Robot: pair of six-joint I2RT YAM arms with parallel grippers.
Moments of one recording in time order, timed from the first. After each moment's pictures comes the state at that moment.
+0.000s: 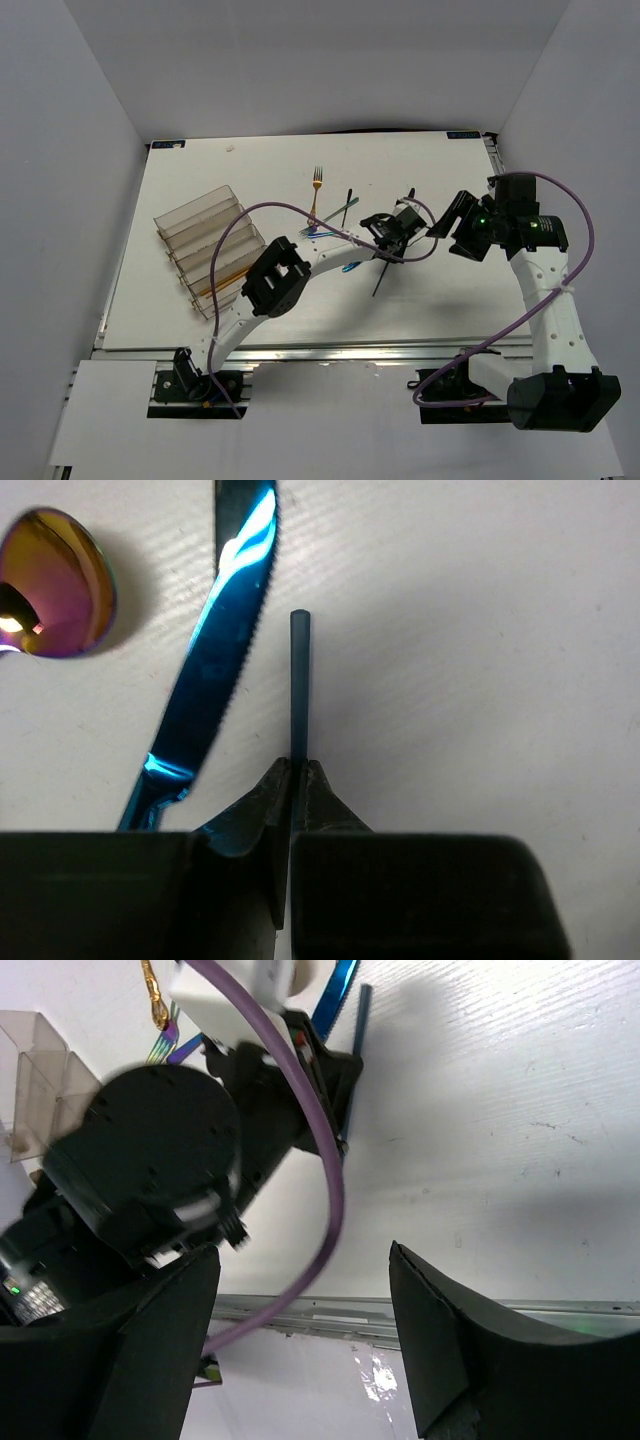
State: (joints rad) left arm -1.01 2.47 2.09 -0.61 -0.28 -0.49; right arm 0.01 1.10 1.18 -1.00 -0.32 0.52
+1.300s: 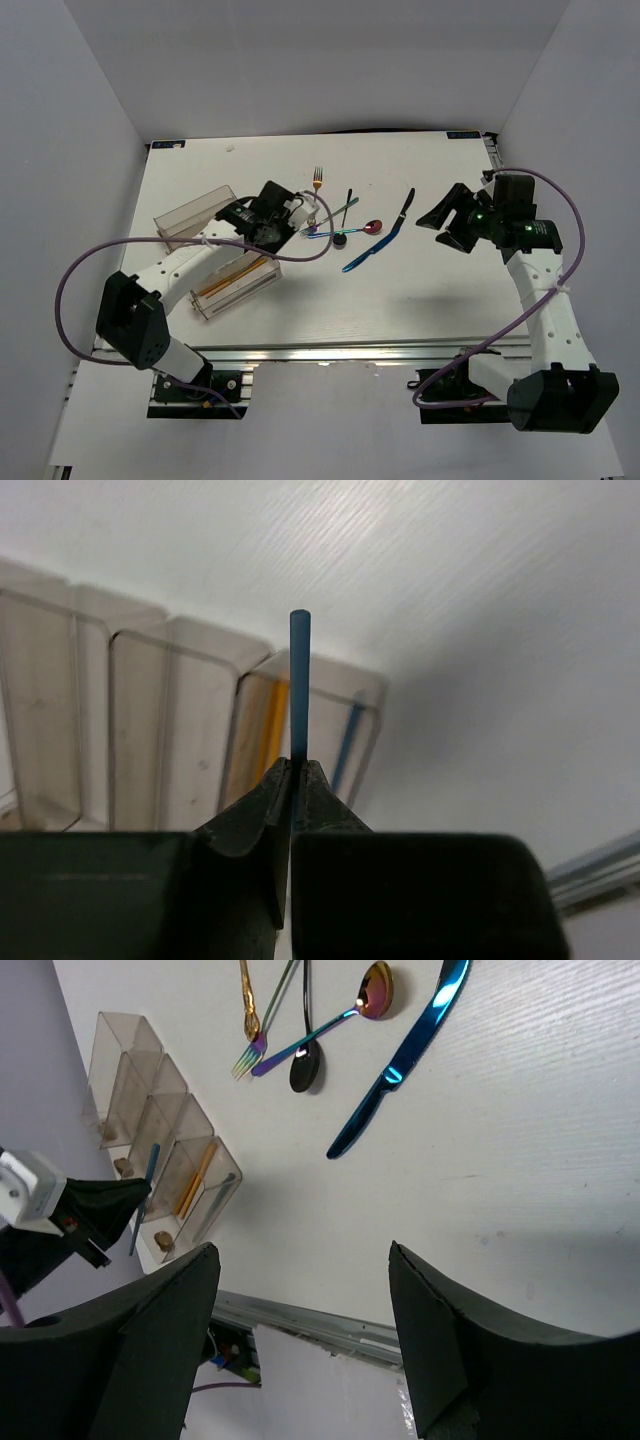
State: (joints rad) left arm -0.66 1.51 1.24 -0.75 -0.13 0.24; right arm 0.01 1.09 1.13 -0.81 -0.46 0.59
